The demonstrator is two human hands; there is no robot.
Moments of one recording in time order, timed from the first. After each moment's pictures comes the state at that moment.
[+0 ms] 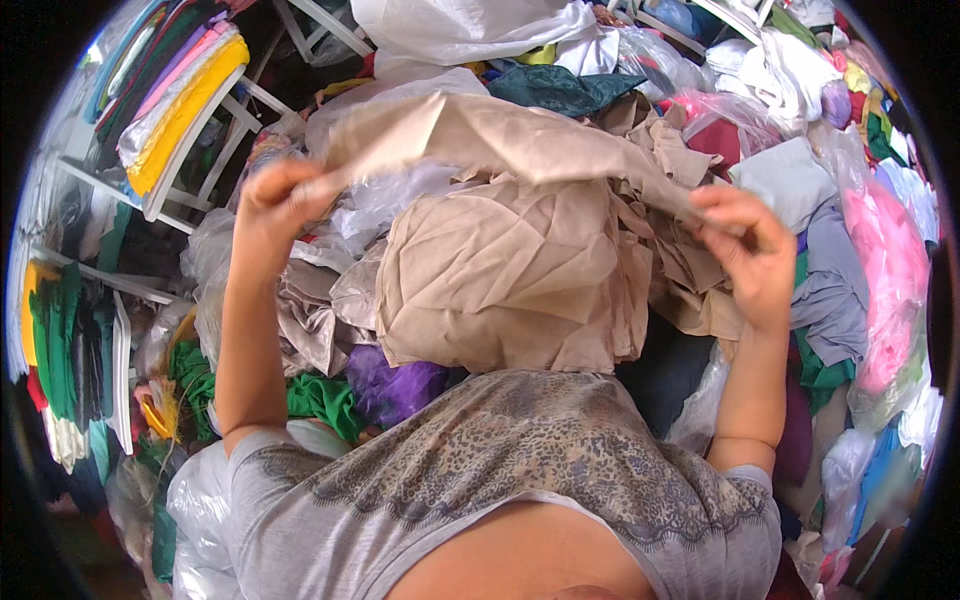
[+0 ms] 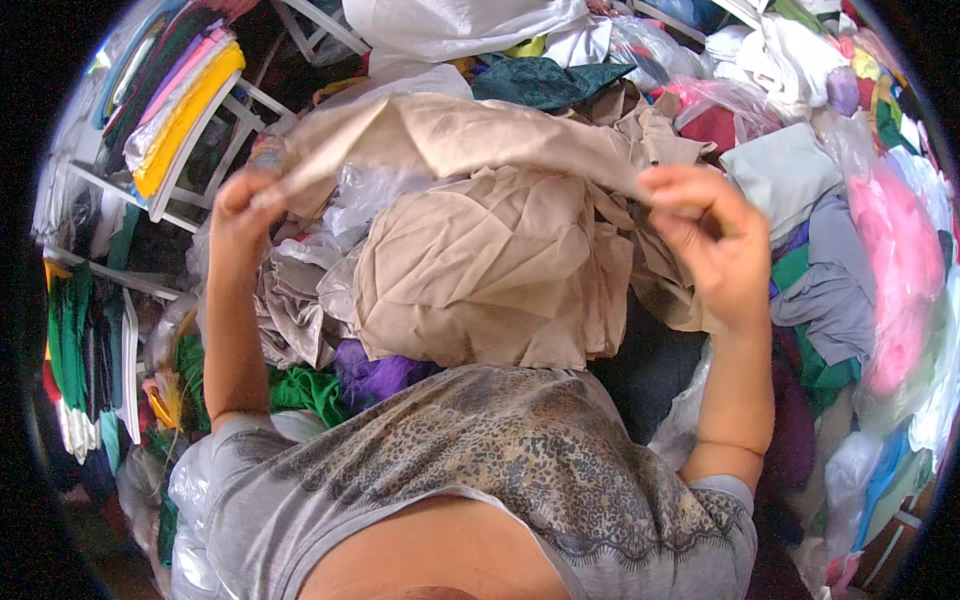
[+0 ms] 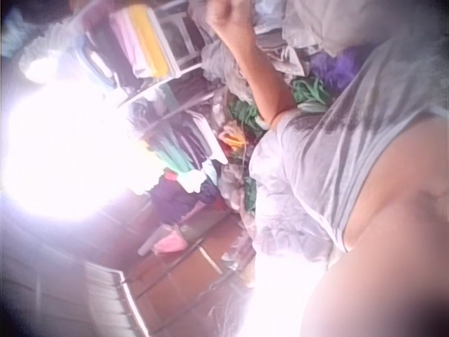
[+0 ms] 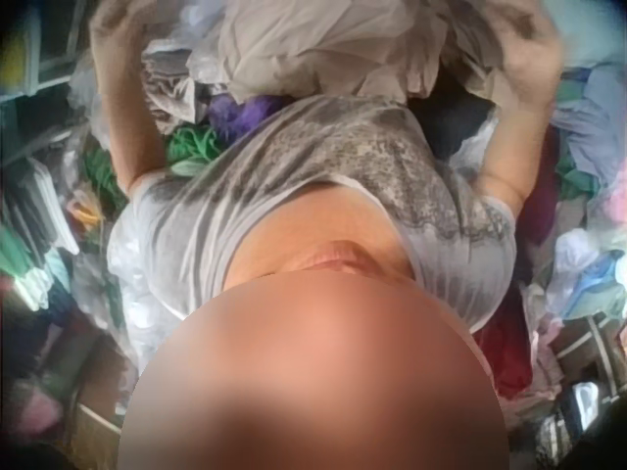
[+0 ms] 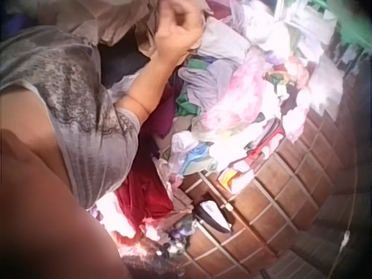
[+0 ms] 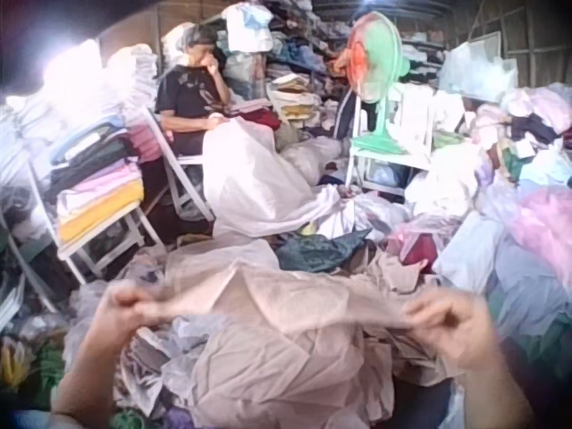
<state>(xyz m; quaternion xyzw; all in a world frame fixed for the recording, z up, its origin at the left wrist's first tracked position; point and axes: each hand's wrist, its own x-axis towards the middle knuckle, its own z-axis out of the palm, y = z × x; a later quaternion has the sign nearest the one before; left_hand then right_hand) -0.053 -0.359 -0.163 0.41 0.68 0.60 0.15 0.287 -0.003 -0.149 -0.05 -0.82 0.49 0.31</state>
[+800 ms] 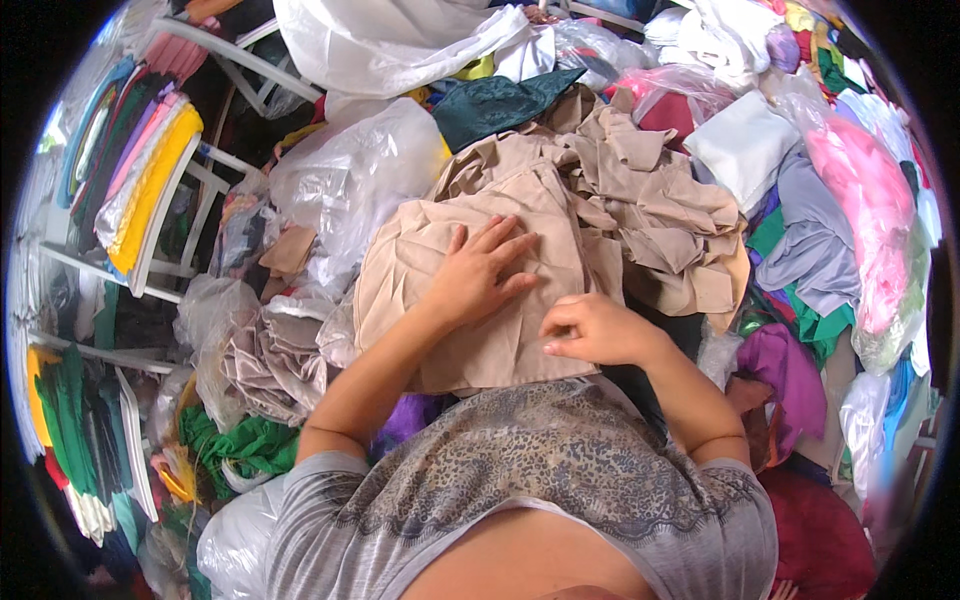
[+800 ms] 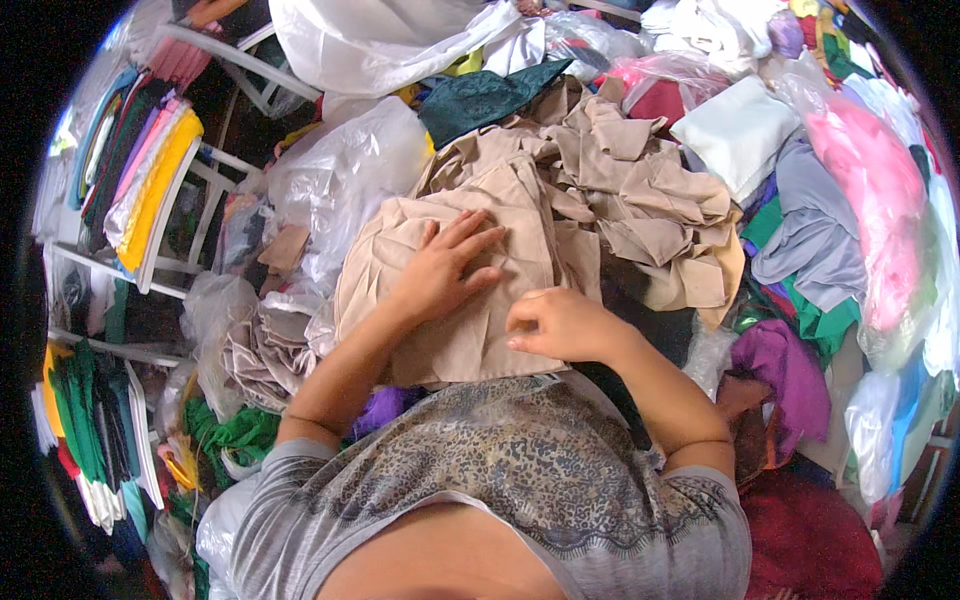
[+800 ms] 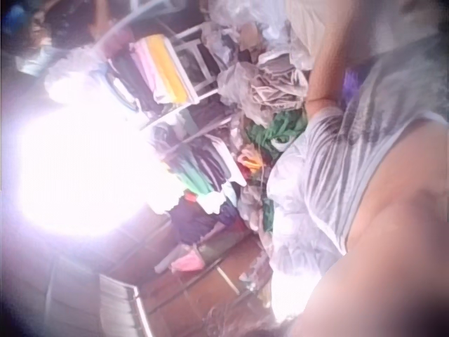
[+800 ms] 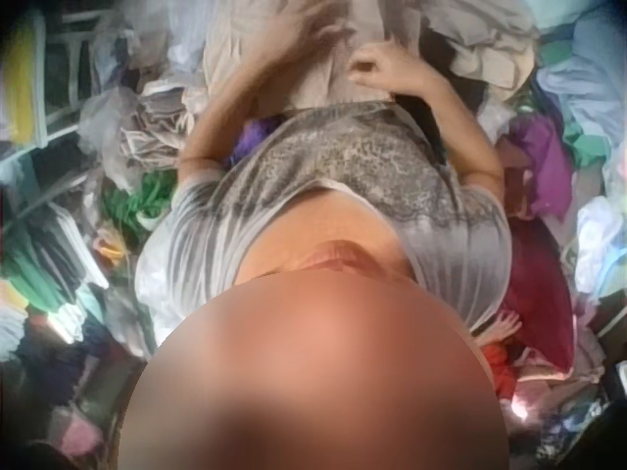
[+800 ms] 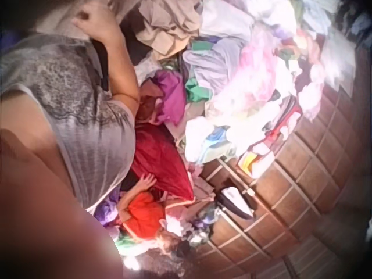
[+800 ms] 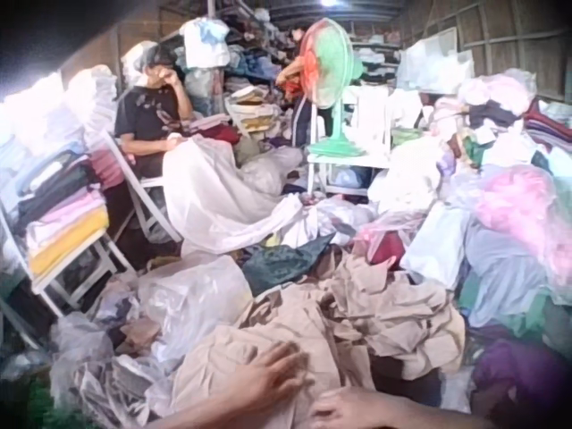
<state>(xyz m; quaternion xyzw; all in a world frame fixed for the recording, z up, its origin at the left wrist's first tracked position) 0.077 -0.200 -0.286 0.64 0.73 0.23 0.08 0.281 -0.071 -0.256 -0.03 -0.89 0.46 -0.05</state>
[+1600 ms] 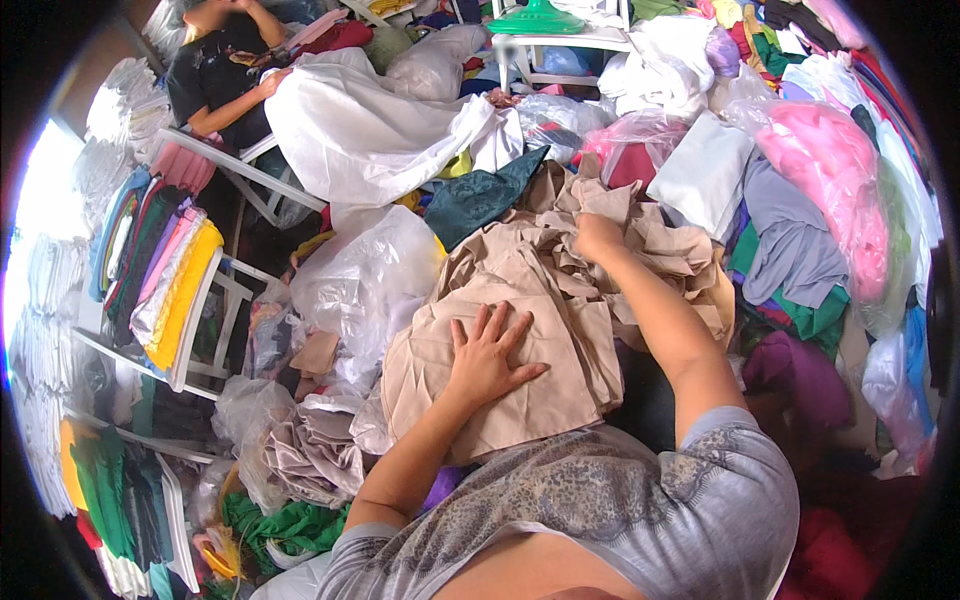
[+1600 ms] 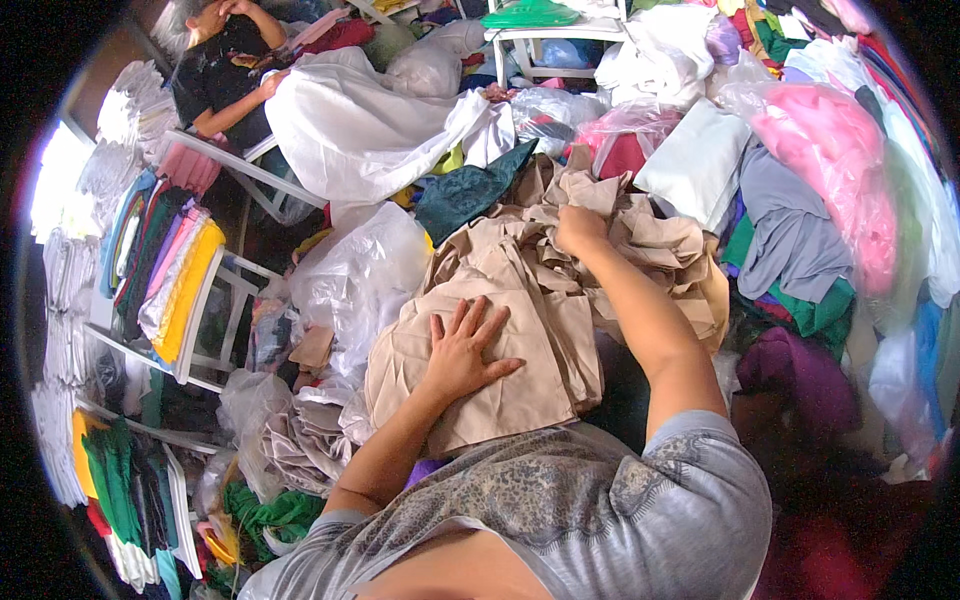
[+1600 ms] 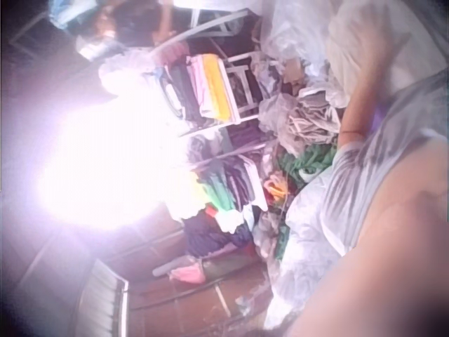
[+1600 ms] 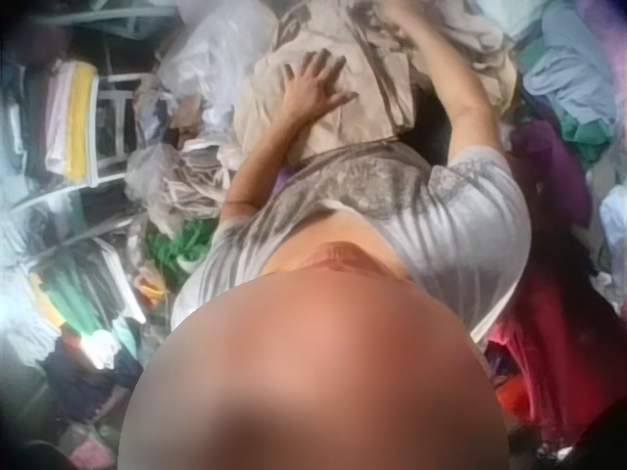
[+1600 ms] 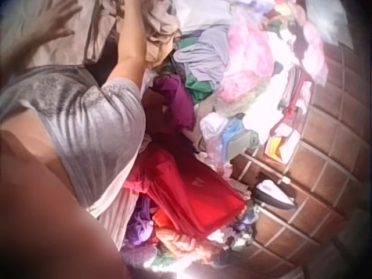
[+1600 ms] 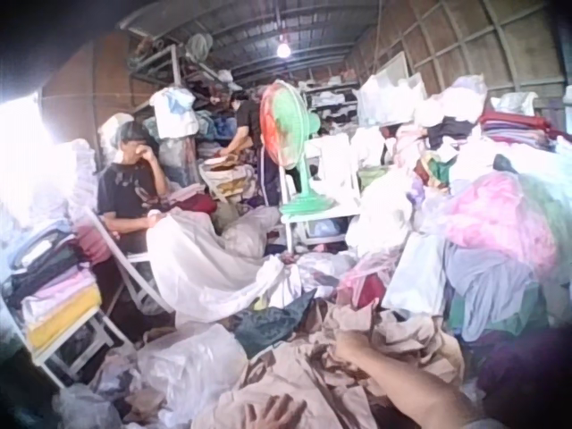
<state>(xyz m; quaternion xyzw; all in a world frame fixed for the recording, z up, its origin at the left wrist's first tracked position) 0.091 -0.190 -0.302 0.62 0.77 0.11 0.04 0.172 0.128 -0.323 -0.43 -0.88 0.16 0.08</state>
